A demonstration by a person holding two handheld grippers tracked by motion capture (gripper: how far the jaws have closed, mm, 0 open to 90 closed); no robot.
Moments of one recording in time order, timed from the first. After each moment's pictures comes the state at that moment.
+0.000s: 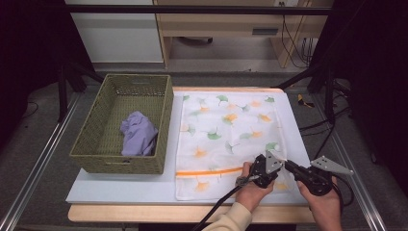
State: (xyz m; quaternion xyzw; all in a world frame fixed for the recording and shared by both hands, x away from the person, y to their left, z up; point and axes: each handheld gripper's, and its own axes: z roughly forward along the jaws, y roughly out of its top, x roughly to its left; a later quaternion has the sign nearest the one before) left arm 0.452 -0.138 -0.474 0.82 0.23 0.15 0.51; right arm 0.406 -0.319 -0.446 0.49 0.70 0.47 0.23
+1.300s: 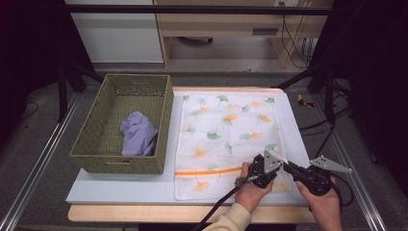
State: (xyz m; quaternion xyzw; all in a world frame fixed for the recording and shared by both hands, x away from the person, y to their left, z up) left arm 0.451 -0.136 -0.474 0.81 0.24 0.15 0.52; right arm 0.409 -0.320 -0.451 0.50 0.70 0.47 0.20
